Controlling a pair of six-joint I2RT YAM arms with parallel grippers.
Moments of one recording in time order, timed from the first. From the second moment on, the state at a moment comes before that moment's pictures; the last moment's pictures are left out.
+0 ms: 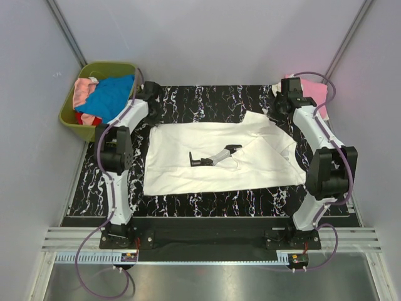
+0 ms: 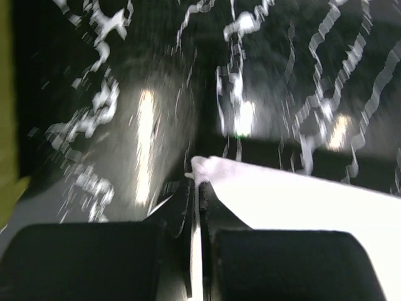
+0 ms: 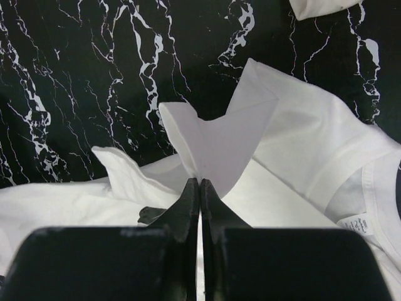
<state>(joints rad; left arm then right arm) -0.16 2.21 1.84 -0.73 -0.14 -0.30 0.09 1.77 1.52 -0.58 0.04 0.52</state>
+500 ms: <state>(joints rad) -0.18 1.79 1.41 -0.58 -0.17 -0.13 0.07 1.59 1.28 -0.63 0.07 0.60</state>
